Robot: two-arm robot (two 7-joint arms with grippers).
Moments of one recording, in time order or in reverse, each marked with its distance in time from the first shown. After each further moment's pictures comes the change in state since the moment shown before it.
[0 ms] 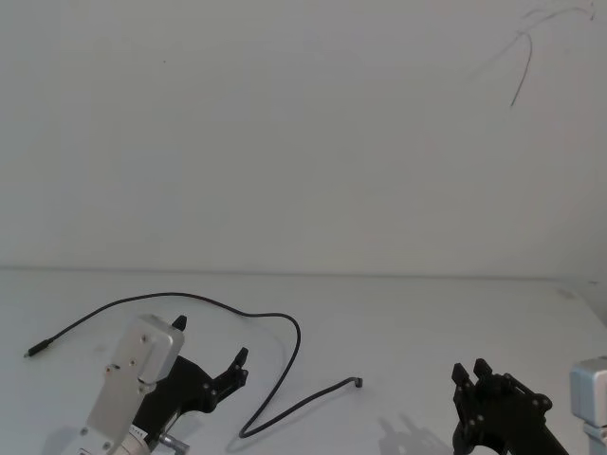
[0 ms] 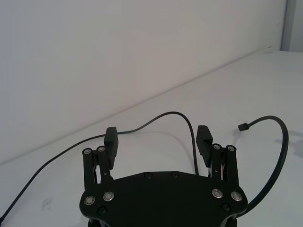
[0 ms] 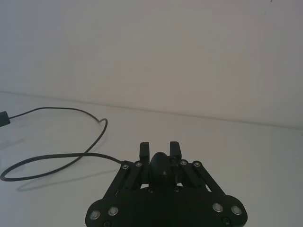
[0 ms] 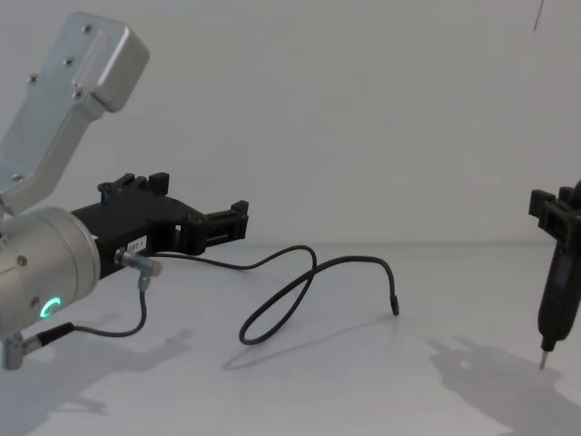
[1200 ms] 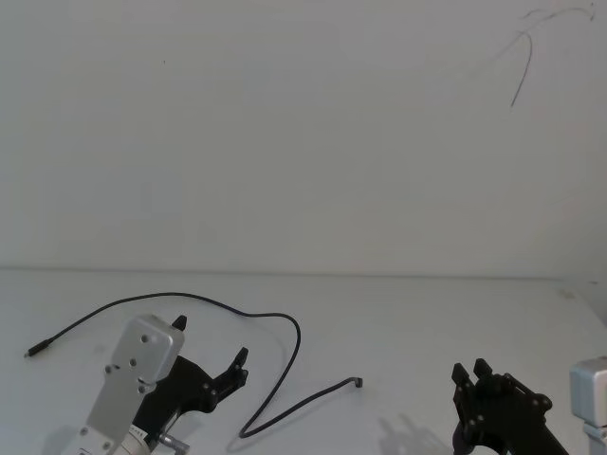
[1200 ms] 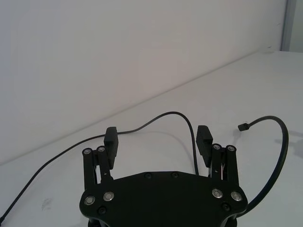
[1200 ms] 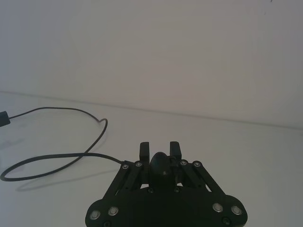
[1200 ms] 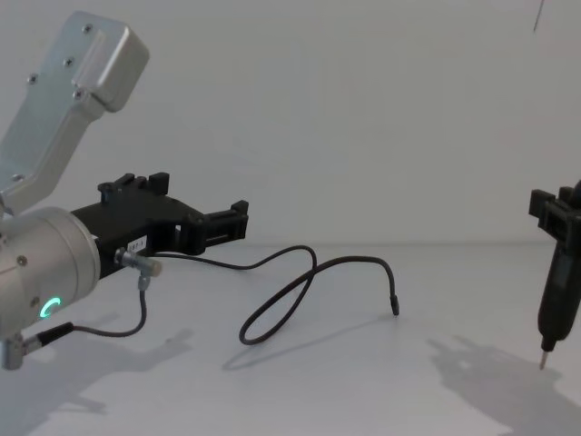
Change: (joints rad) left arm 0.000 0.000 0.000 0.000 0.000 0.000 0.000; right arm 0.000 0.000 0.000 0.000 0.000 0.000 0.000
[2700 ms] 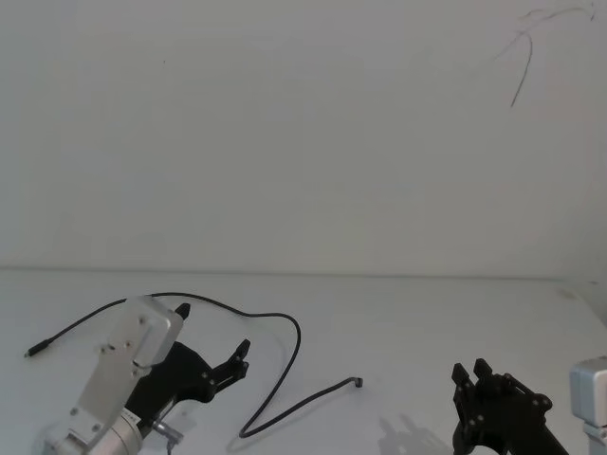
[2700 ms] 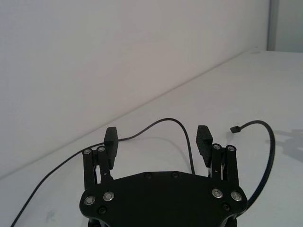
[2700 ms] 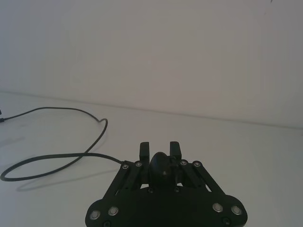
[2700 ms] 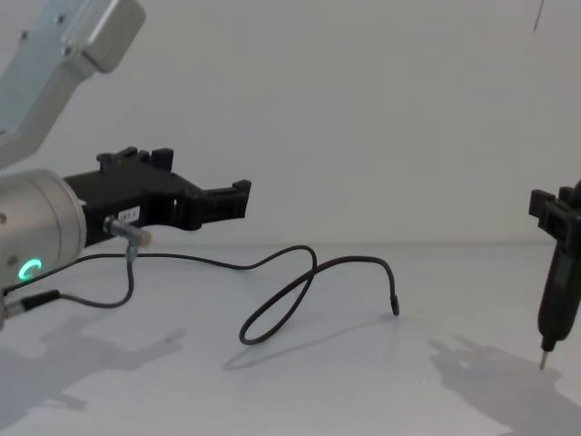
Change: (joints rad) left arm -0.014 0.043 -0.014 -0.061 -0.015 0.056 -0.065; right arm 0.000 0.000 0.000 0.000 0.000 0.000 0.000
